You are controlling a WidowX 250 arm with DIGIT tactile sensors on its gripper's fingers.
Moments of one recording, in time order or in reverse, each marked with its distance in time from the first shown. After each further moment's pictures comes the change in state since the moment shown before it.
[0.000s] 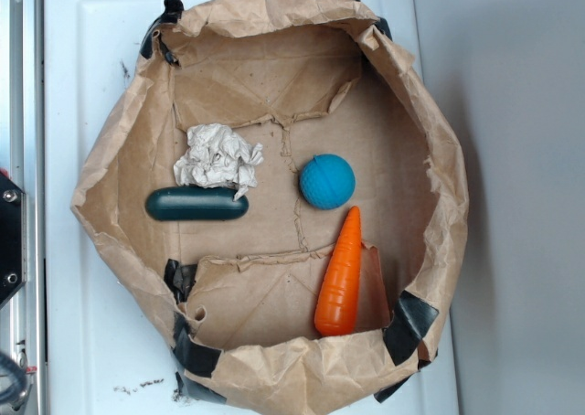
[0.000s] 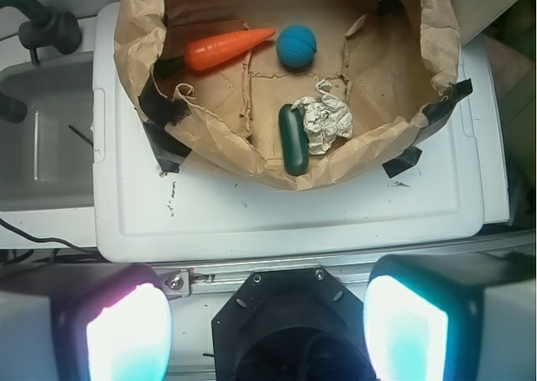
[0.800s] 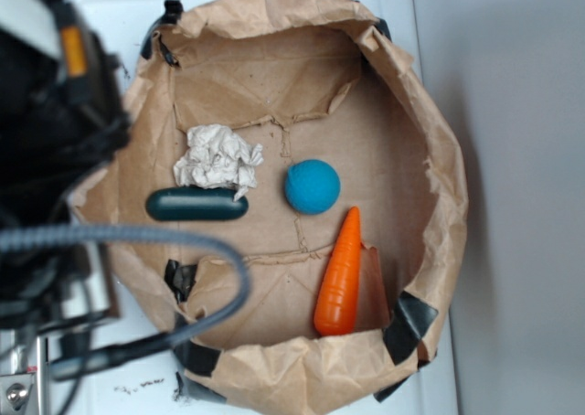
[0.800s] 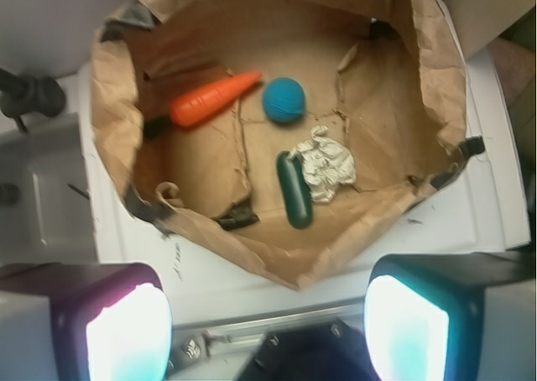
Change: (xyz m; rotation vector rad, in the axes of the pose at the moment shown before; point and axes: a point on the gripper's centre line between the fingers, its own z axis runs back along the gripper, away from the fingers) arm 0.066 0.010 -0.010 -0.039 -0.027 0.149
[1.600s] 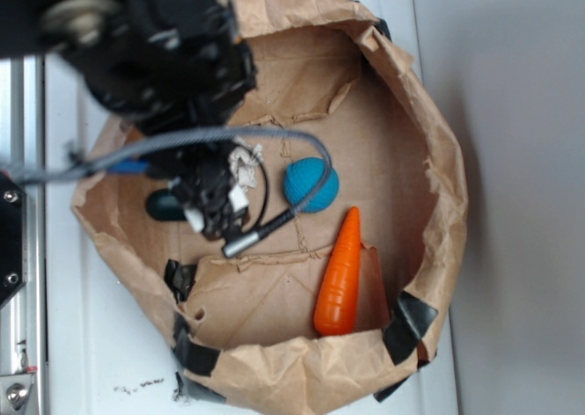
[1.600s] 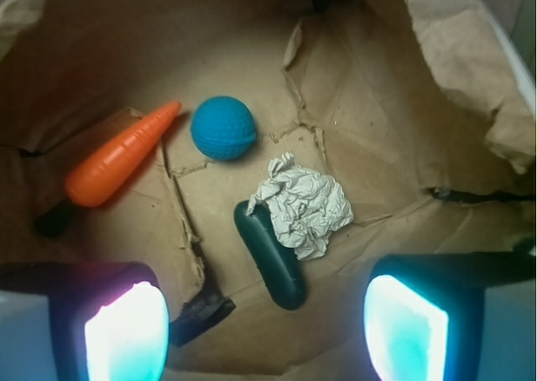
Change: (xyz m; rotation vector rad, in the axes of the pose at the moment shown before) arm 0.025 0.039 -0.099 -0.001 0.053 0.269
